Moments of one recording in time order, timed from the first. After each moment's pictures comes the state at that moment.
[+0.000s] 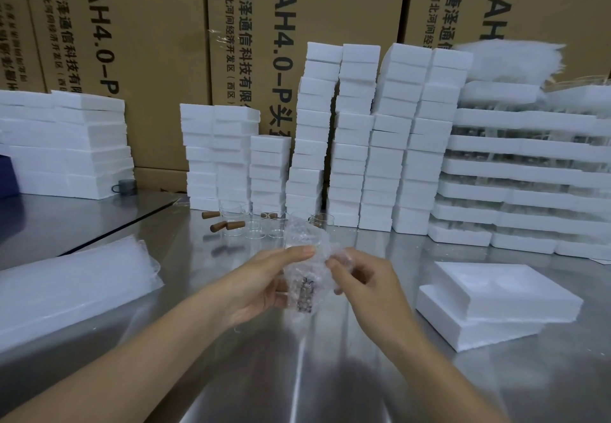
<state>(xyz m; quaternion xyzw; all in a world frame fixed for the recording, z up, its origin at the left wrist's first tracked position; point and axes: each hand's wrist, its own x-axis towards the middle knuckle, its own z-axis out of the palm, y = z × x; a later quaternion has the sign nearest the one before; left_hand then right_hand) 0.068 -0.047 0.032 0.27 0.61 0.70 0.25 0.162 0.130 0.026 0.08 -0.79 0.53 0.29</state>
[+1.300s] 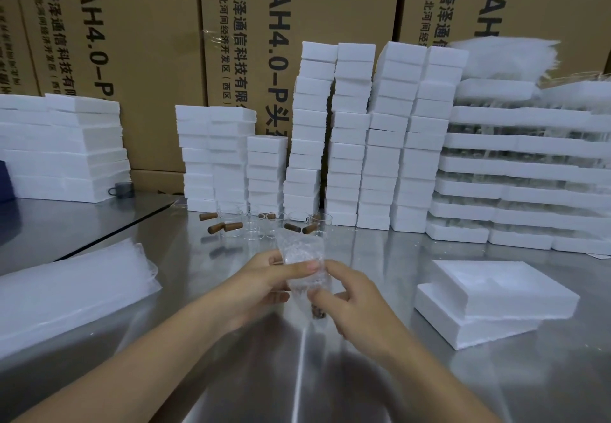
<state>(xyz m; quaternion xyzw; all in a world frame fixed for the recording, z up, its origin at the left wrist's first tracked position) 0.067 -0.048 0.027 0.26 0.65 0.68 0.21 0.167 0.122 0.021 0.10 -0.82 0.54 0.17</state>
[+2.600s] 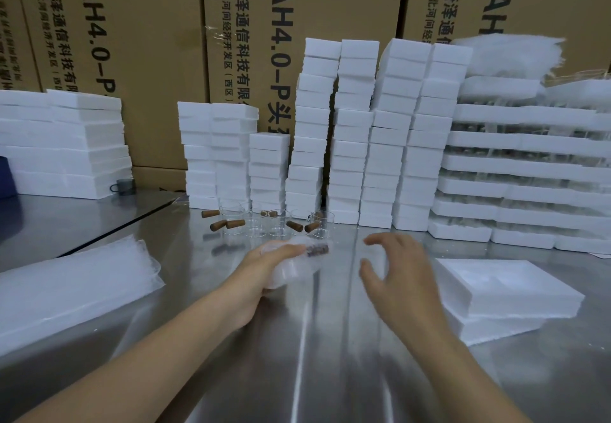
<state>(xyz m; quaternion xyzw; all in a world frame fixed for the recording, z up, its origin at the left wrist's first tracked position) 0.055 -0.041 0.018 0.12 0.64 0.75 0.12 0.162 0.163 0.028 -0.07 -0.87 0.24 0.42</state>
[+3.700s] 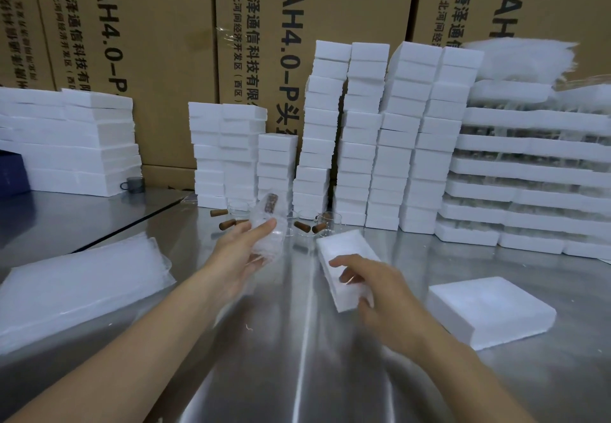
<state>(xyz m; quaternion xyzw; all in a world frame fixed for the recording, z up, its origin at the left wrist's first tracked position) 0.028 -0.077 0.039 0.08 0.54 0.84 0.07 0.155 0.161 0.013 0.11 -0.93 0.26 0.23</state>
